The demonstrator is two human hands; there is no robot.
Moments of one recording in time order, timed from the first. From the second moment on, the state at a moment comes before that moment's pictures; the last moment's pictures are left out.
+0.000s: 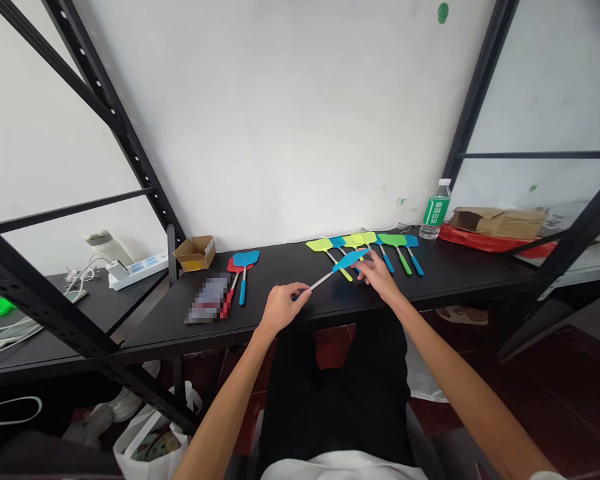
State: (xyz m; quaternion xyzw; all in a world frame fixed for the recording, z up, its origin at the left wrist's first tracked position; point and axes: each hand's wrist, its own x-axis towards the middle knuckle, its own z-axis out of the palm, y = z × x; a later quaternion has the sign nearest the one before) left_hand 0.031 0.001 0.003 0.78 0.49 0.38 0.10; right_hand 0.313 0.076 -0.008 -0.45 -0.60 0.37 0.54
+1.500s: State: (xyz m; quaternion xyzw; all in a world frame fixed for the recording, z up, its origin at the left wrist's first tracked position) left_hand 0.016 0.016 -0.006 0.68 0.51 0.47 0.23; right_hand 0.302 0.059 0.004 -0.44 -0.65 0.35 0.51
